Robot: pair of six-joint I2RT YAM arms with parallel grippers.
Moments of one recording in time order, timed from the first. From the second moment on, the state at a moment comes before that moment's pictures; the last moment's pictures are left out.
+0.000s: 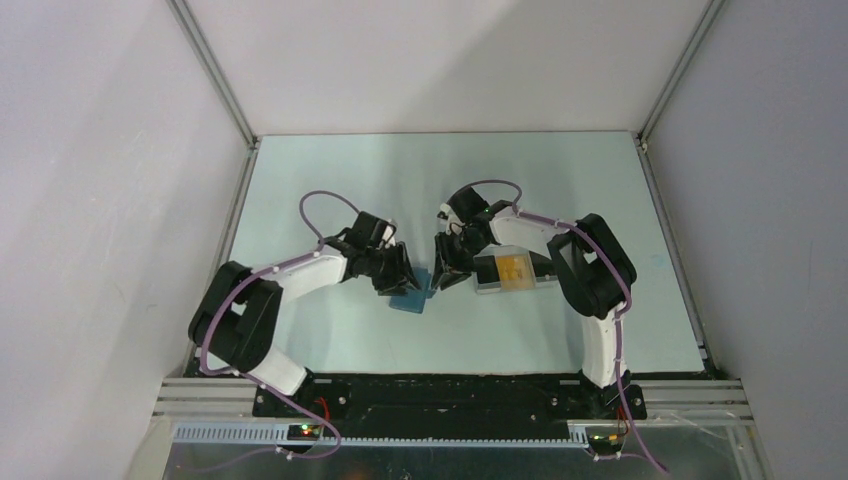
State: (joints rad) left arm -0.51 1.55 0.82 -0.33 0.35 -0.72; right arm 0.63 2.00 1.36 -0.56 -0.59 0.53
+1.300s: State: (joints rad) left arm -0.44 1.60 0.79 -0.27 0.39 -0.70; right arm 0.65 2.00 1.35 -0.39 -0.70 0.67
